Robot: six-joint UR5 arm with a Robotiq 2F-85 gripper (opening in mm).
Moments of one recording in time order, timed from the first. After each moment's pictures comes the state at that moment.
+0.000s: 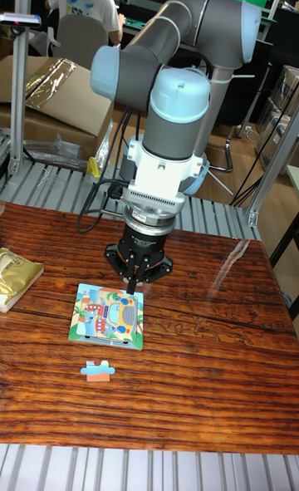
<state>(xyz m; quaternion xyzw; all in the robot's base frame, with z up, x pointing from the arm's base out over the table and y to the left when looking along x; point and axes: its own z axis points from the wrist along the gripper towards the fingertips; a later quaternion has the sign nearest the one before) 0.563 0.001 0.100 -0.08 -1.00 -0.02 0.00</state>
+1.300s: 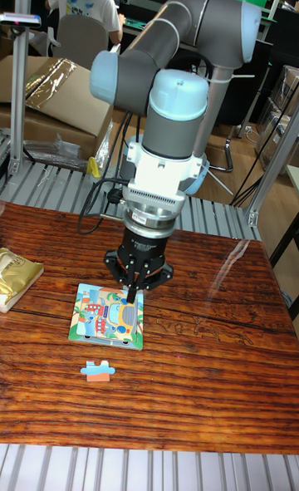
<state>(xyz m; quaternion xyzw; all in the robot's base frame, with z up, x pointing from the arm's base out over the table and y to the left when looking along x) 0.594 -0.005 0.094 -0.07 -1.00 -0.01 -0.04</state>
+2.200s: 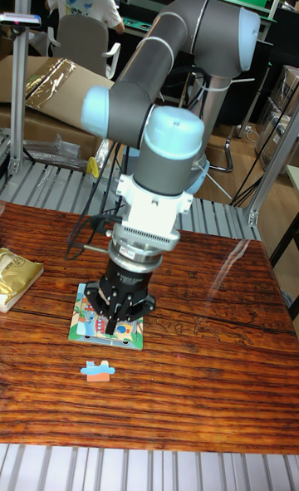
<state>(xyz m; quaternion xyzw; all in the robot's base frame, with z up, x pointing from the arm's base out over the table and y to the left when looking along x) 0.639 -0.027 0.057 -0.03 -1.00 0.02 -0.06</state>
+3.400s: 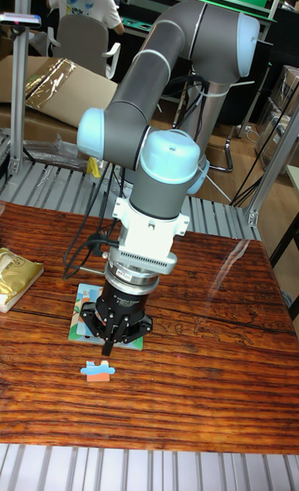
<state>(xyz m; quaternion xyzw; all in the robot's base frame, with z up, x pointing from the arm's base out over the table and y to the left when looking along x) 0.661 -0.025 0.035 -0.02 -1.00 0.02 -0.07</state>
